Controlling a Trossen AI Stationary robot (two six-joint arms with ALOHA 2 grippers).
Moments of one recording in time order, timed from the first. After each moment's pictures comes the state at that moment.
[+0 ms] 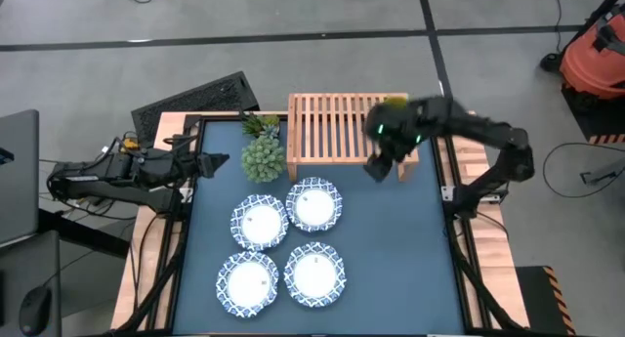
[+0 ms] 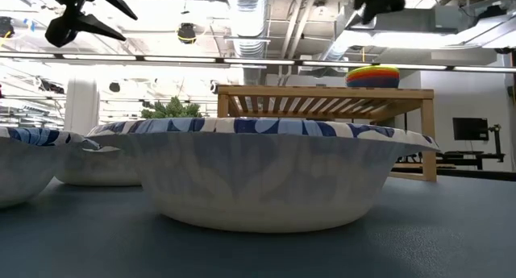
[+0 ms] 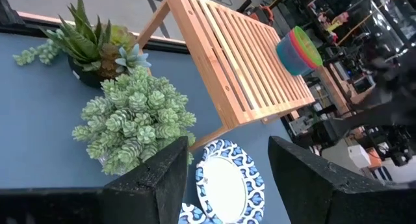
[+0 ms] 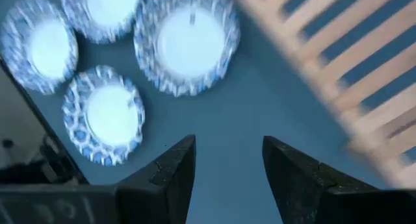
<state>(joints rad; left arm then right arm) -0.04 0.50 0.76 -0.68 -0.58 -1.08 -0.16 1.50 1.77 -1.46 -0.09 0.58</state>
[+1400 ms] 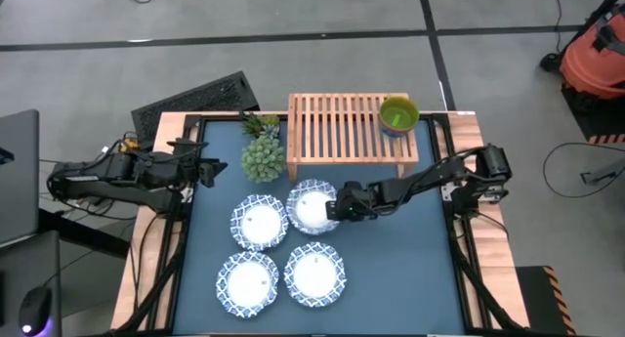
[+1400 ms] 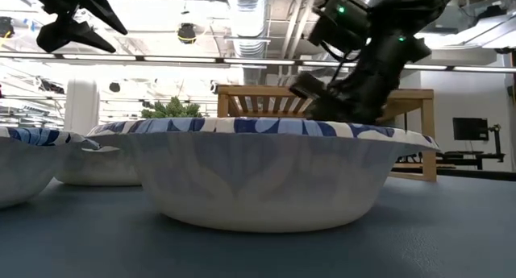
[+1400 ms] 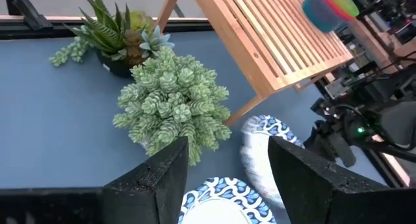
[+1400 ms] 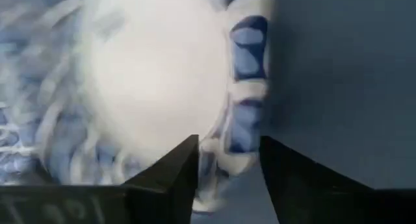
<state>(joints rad) -0.04 0.50 0.76 -0.82 -0.54 -0.98 0.07 1.72 0.88 -0.16 0.06 1.51</state>
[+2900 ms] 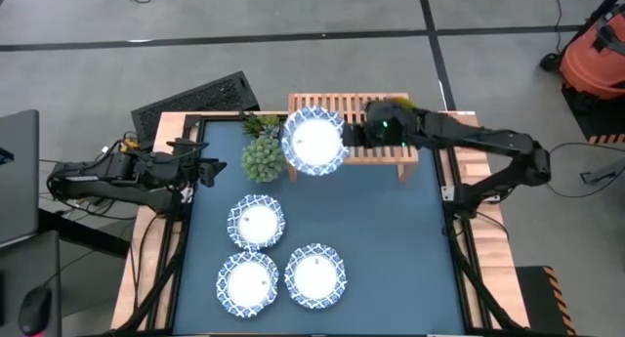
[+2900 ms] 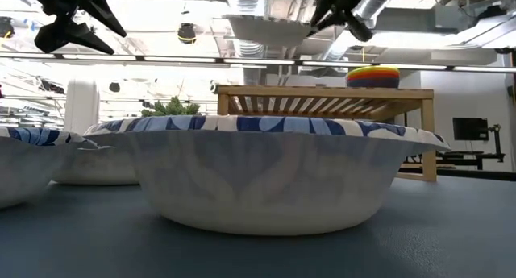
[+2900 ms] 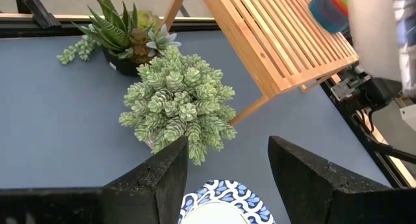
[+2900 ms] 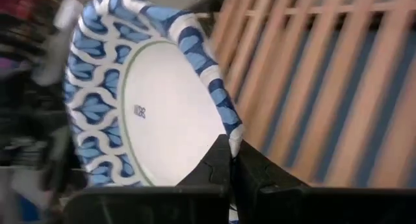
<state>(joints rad) -0.04 0.50 0.76 -0.84 -0.55 -1.00 -0.27 1.38 1.38 -0.62 0.13 1.00</state>
